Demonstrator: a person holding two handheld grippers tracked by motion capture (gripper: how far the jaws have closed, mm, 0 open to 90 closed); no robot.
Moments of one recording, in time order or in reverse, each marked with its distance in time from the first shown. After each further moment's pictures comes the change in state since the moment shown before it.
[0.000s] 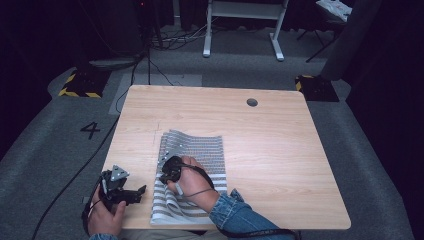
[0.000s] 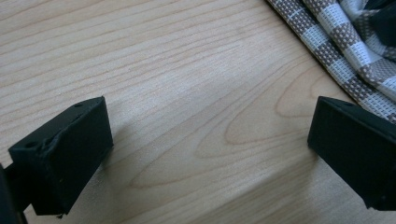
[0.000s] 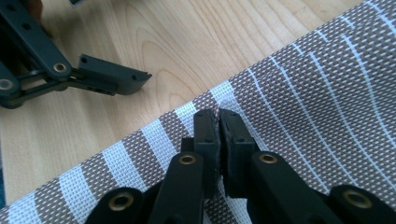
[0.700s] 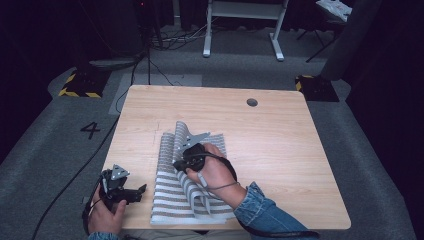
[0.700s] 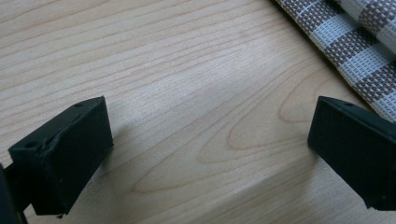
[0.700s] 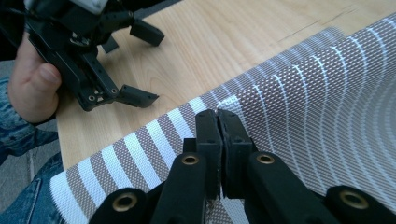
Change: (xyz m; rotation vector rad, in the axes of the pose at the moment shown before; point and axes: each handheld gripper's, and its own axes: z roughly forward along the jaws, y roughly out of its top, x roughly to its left) left arm 0.000 0.002 0.002 -0.002 0.007 -0.011; right arm -0.011 0.002 -0.091 -0.125 -0.022 -0.001
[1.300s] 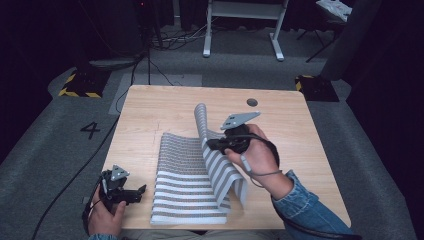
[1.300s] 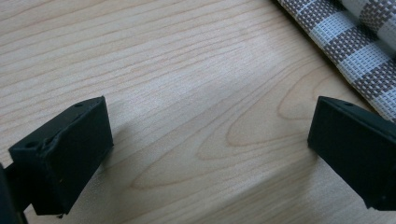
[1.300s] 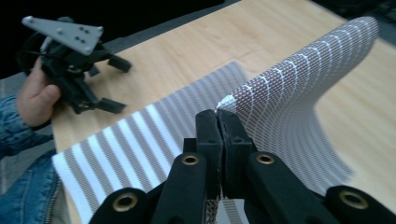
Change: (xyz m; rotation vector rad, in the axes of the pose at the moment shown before) left arm -0.001 -0.001 -0.001 -0.003 0.001 -0.003; right arm -0.038 -0.001 -0.120 -0.117 -0.106 0.000
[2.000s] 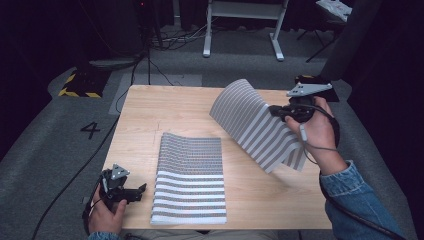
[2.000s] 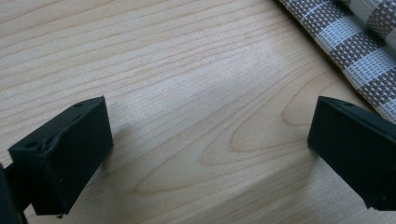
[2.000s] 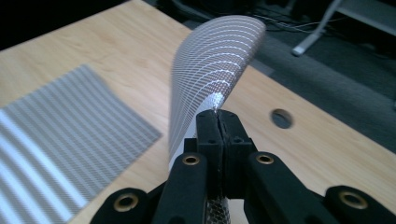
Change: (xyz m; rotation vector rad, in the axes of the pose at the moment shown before) left arm 0.001 0.002 0.001 0.003 0.007 -0.005; right arm -0.106 -0.017 -0.112 -0.017 -0.364 0.067
